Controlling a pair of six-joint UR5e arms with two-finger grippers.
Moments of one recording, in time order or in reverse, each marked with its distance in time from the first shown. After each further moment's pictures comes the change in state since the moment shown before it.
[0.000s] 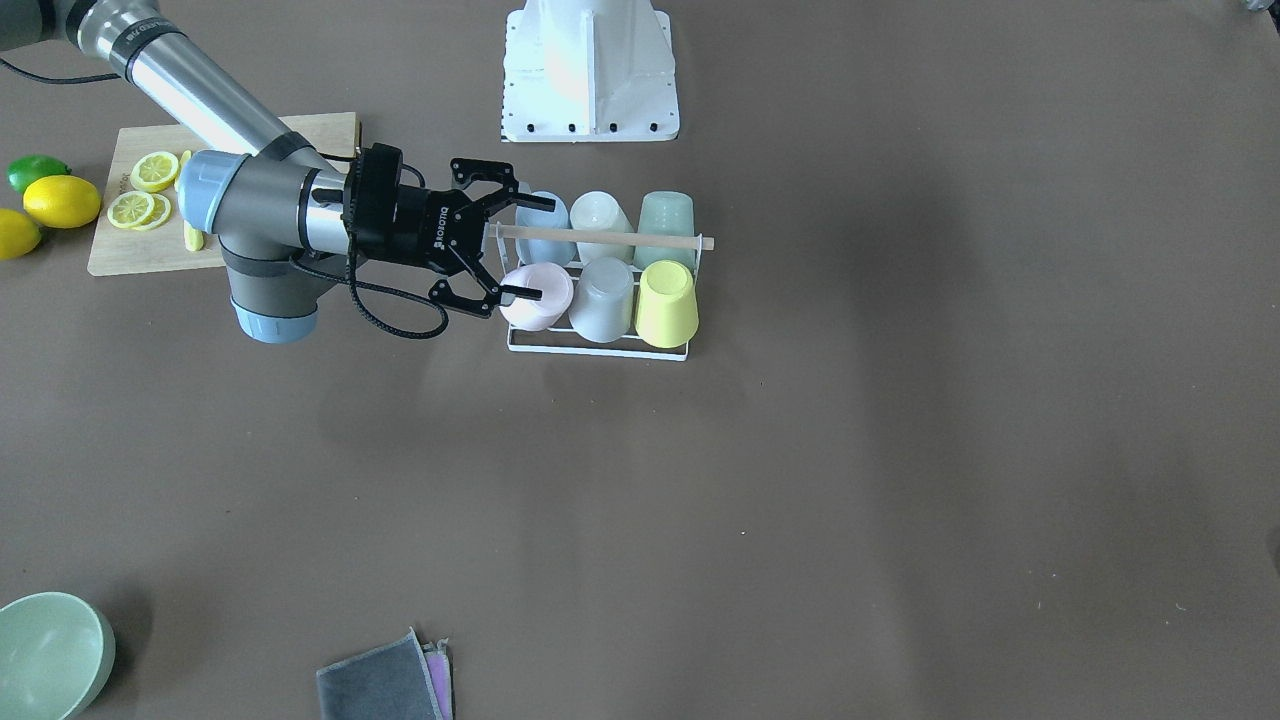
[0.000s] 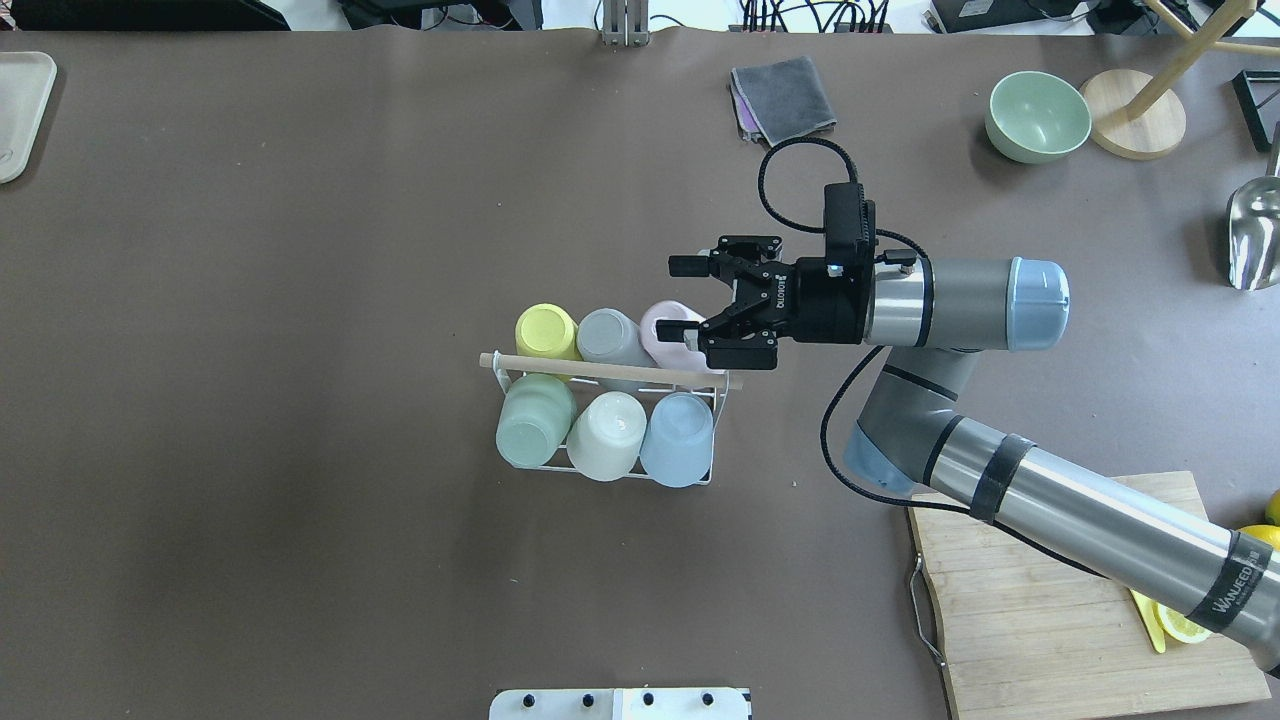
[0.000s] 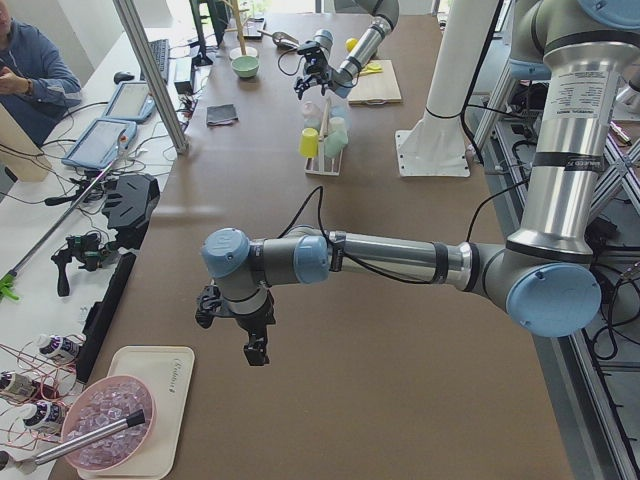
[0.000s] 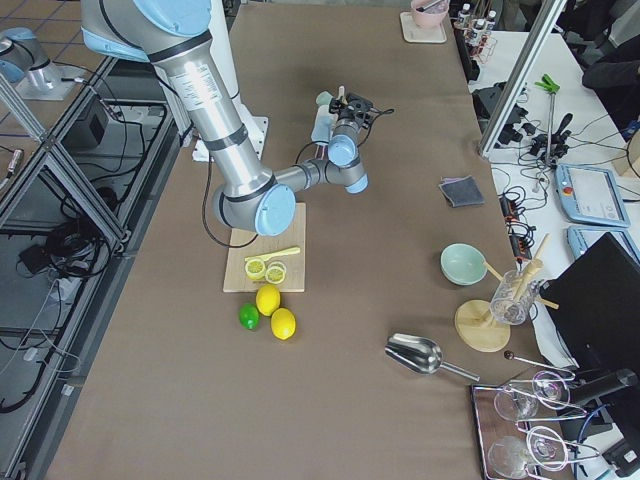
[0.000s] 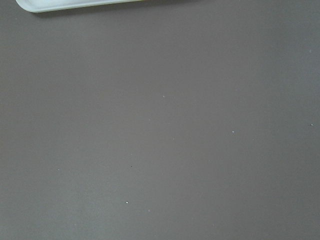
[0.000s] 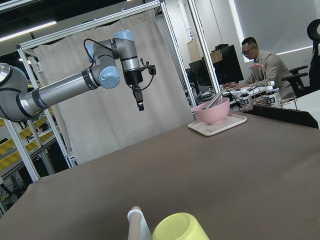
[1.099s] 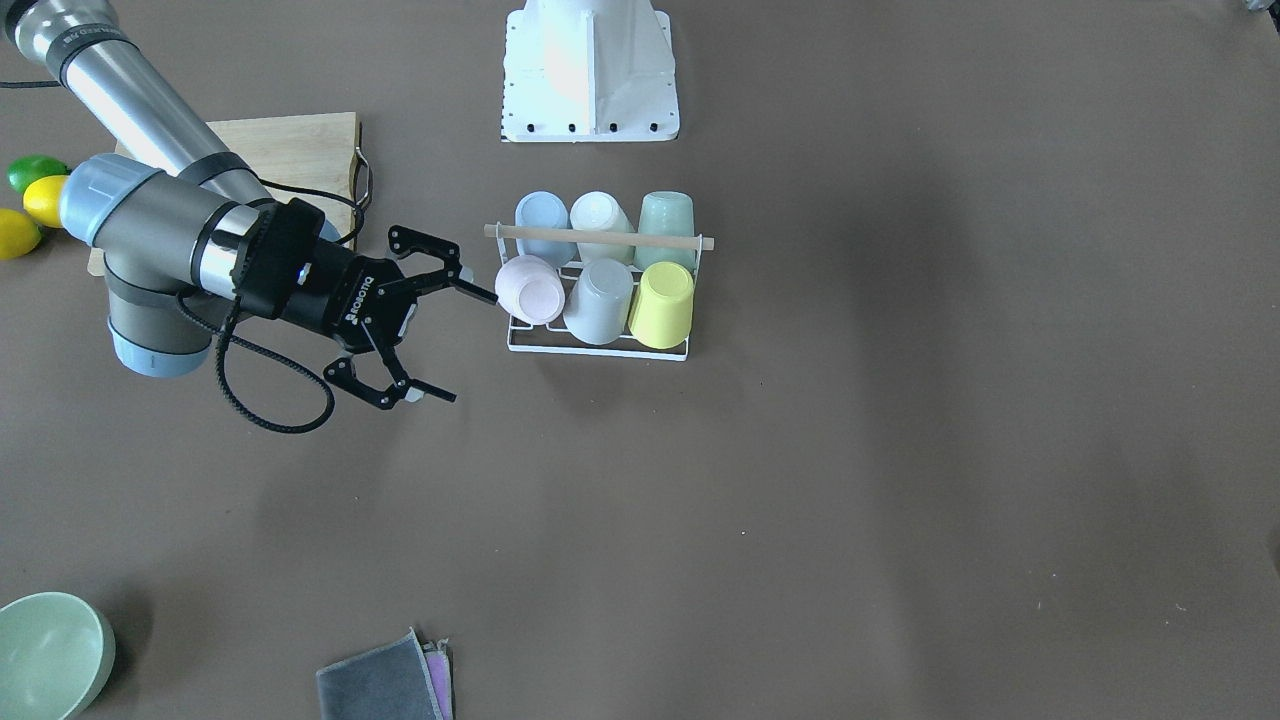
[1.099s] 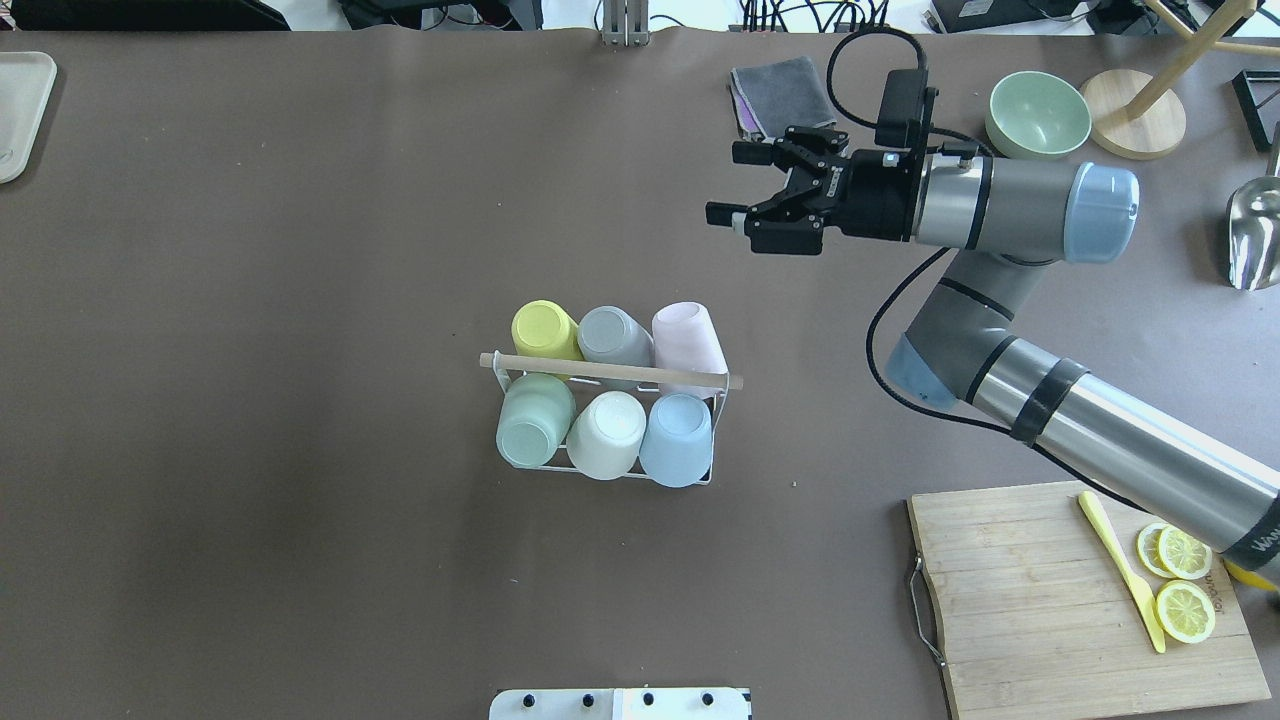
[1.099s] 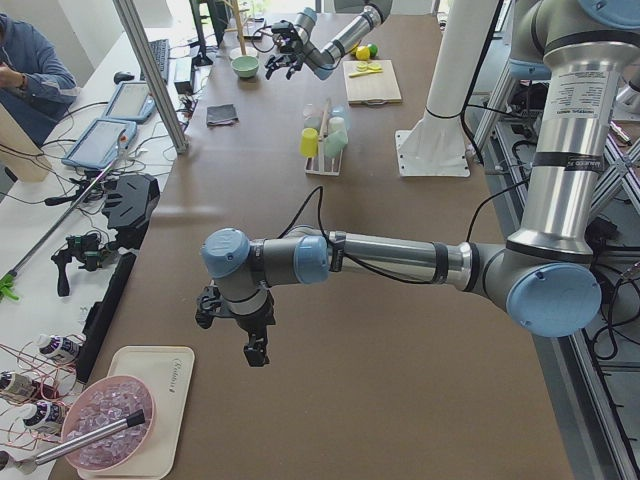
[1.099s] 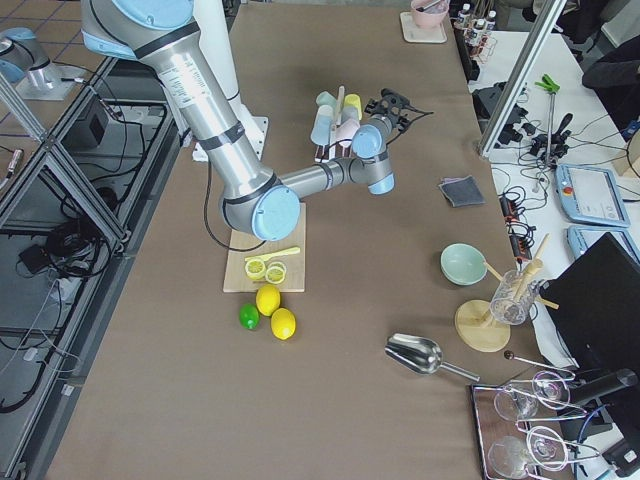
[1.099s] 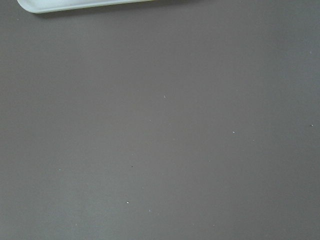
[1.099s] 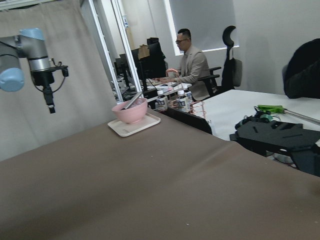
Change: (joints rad) left arm -0.002 0.000 0.001 0.000 0.002 0.000; right arm 0.201 -0.001 0.033 -0.287 -0.009 0.001
